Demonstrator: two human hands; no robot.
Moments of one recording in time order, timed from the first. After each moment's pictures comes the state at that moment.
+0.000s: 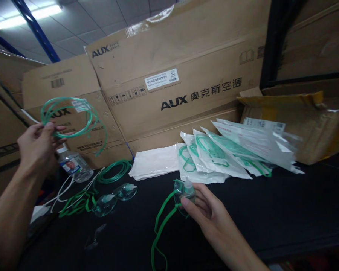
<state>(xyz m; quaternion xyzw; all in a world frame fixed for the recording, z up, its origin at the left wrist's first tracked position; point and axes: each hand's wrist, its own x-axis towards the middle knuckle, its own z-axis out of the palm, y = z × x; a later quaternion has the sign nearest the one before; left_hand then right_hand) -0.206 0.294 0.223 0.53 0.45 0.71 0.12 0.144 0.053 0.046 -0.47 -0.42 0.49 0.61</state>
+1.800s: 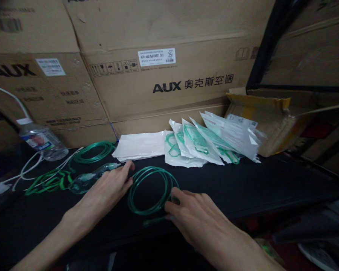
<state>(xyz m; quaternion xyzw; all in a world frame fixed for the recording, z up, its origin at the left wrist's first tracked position) -0.078 0.151 0.058 0.88 0.46 0.07 -0.05 0.163 0.020 0.051 -0.53 -0.83 0.07 0.14</state>
